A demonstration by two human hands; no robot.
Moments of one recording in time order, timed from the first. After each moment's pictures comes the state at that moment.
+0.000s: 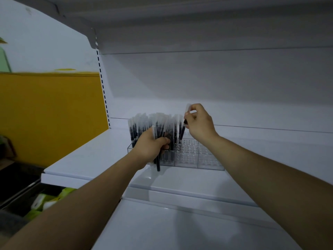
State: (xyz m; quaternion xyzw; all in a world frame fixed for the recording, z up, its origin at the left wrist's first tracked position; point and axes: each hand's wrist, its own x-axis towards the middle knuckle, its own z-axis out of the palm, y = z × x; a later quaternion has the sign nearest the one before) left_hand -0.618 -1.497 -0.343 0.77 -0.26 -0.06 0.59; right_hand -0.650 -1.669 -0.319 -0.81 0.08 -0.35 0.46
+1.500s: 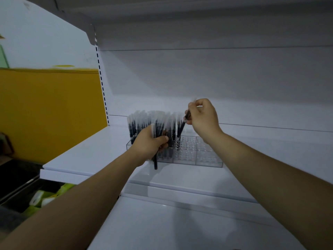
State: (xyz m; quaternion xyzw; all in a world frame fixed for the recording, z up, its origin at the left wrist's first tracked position) left_hand -0.620 -1.495 -0.345 0.76 -0.28 -0.07 0.59; right_hand -0.666 -1.660 -0.307 -0.74 0.08 -0.40 0.54
